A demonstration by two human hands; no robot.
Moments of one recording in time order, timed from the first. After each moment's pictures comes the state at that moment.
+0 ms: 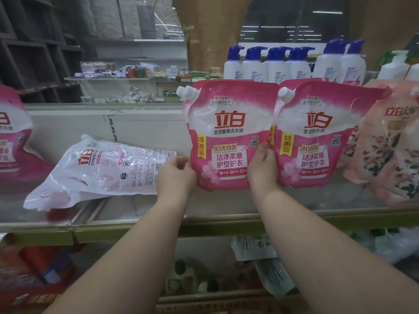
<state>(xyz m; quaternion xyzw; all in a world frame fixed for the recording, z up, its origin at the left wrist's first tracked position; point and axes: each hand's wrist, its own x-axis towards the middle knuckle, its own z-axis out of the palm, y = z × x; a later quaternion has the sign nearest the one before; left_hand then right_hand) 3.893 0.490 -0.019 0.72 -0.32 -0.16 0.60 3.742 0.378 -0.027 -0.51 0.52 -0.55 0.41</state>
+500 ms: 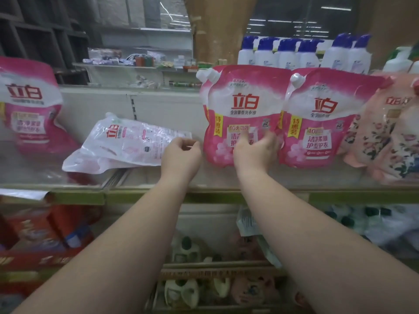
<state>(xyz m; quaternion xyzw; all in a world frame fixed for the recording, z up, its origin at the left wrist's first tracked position) 3.903 0.550 -0.015 0.67 -0.34 -0.19 0.63 3.776 0.462 -0.018 -0.53 0.54 -0.58 0.30</state>
